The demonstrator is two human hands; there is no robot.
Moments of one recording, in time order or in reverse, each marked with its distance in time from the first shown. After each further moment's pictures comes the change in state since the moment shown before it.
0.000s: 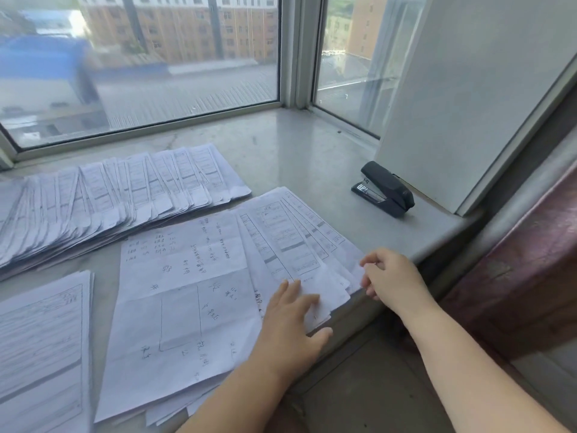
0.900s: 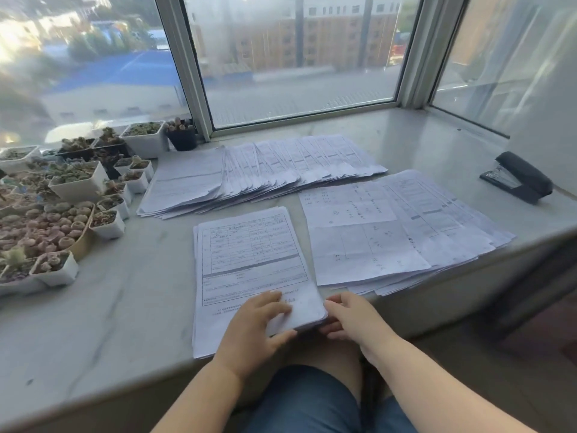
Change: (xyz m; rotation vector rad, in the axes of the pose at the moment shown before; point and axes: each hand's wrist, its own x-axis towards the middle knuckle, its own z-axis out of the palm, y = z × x) left_hand -0.261 -0.174 -0.174 0.184 0.176 -0.119; right_hand -0.251 -0.095 0.228 0.269 -0.573 0.127
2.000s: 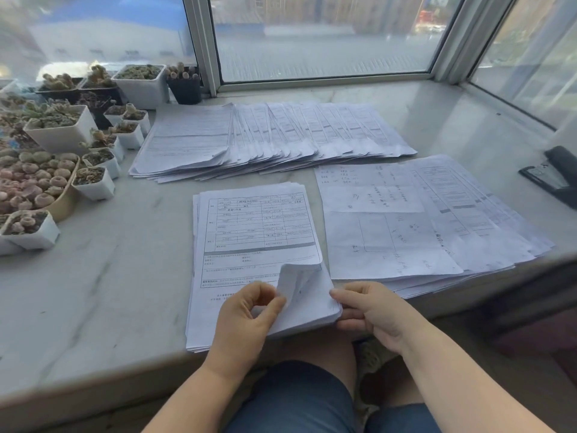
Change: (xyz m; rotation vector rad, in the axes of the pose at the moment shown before) left_hand 0.001 -0.002 0.002 -0.724 0.300 -0.273; right_hand 0.029 -0.010 -0.015 0.117 -0.223 0.092
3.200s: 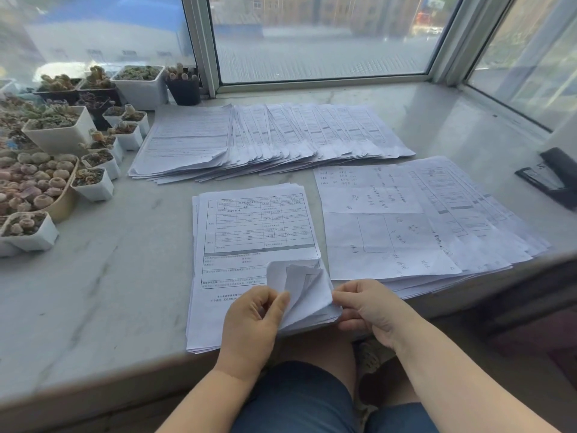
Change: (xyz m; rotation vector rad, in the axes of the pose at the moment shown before) left_hand 0.001 -0.008 0.012 0.128 0.071 0.073; right_hand -0.002 -0.011 0.010 -0.063 0.079 0.070
